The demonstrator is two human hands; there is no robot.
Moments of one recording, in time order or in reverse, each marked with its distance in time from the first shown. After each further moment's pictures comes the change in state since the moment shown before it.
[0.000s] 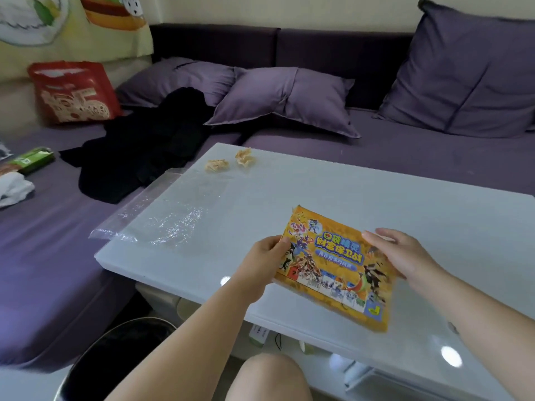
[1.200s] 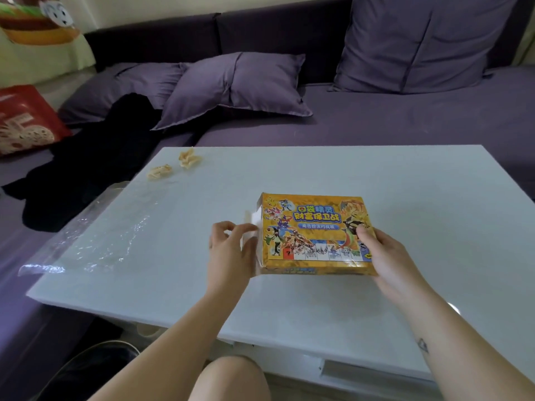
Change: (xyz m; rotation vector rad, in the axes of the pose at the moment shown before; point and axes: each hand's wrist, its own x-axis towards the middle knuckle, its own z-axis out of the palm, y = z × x) left_hand 0.028 -0.015 0.083 0.785 0.434 0.471; right_hand 0.008 0.074 -0.064 0.536 0.075 -0.024
